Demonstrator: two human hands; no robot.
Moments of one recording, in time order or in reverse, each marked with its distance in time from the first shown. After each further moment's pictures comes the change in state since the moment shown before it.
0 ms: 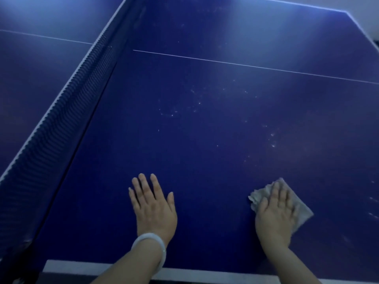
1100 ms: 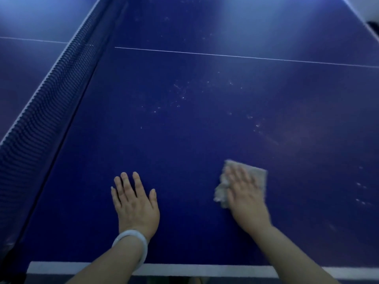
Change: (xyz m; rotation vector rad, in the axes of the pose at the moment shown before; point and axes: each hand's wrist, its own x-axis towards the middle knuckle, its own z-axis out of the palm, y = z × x) left_hand -0.002 0.003 -0.005 0.042 -0.010 -0.027; right_hand 0.022 0.004 0.000 -0.094 -0.039 -0.633
